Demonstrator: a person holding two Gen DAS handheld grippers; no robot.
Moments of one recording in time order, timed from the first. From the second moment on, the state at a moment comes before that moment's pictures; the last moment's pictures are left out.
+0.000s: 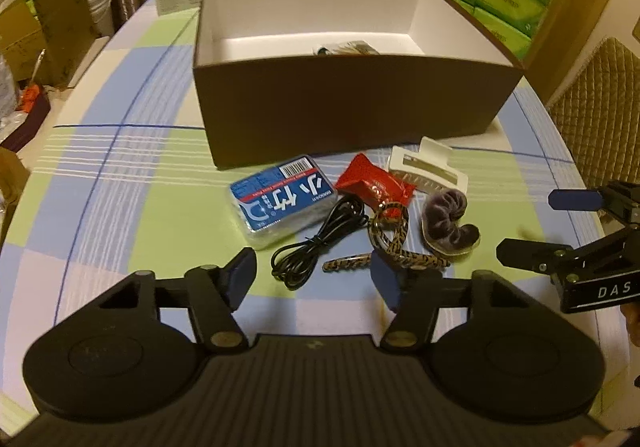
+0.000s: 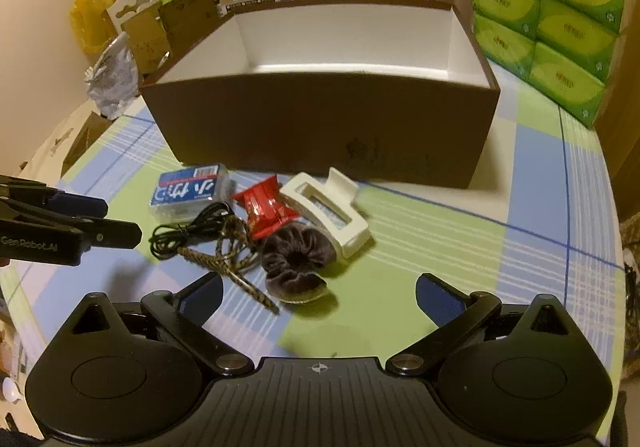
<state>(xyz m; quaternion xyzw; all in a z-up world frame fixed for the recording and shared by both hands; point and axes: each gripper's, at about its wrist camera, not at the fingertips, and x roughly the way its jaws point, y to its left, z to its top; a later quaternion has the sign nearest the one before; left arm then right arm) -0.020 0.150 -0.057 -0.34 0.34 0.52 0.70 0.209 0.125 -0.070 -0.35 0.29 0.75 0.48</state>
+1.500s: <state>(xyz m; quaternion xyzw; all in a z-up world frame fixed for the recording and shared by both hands) 0.030 0.209 -0.120 -0.30 0.45 0.44 0.72 0.222 0.150 -0.118 -0.40 0.32 0.72 0.47</state>
